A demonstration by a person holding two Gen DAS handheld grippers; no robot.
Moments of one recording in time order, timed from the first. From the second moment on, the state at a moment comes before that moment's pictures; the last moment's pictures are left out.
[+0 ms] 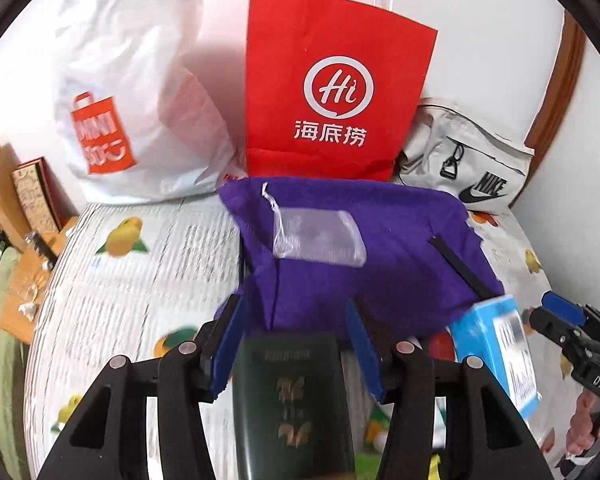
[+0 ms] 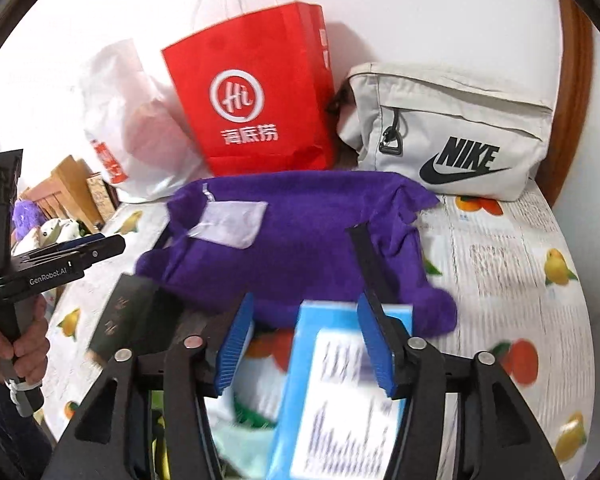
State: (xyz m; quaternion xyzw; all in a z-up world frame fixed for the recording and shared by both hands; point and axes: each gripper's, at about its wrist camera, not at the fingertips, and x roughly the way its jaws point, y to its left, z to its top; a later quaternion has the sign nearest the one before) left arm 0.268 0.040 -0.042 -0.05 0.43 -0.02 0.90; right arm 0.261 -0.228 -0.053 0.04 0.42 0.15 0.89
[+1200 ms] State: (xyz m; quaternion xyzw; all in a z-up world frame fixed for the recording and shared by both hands) left arm 0.136 -0.009 -0.127 -0.10 0.50 -0.11 0.86; right arm 0.087 -0.244 -0.142 0.08 0.49 0.17 0.85
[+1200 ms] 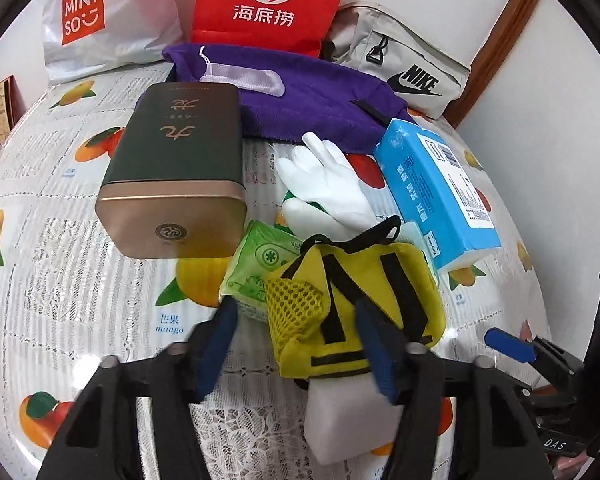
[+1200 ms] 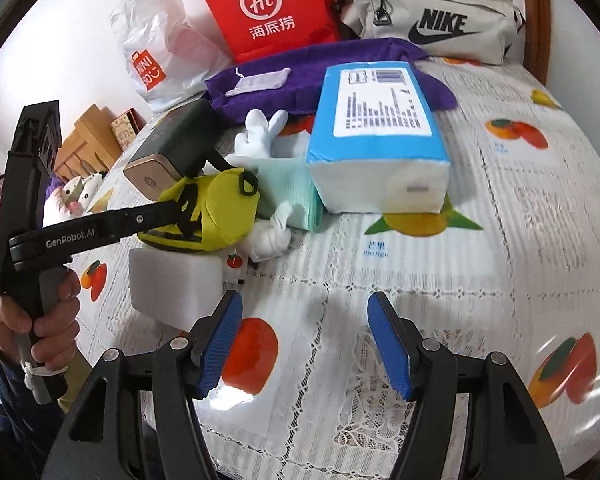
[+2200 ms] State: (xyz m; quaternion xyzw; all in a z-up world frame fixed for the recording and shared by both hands) left arm 0.109 0.070 -0.100 -0.13 0.44 -0.06 0.89; right arm 0.072 -0.153 -0.135 0.06 0.49 0.19 0.85
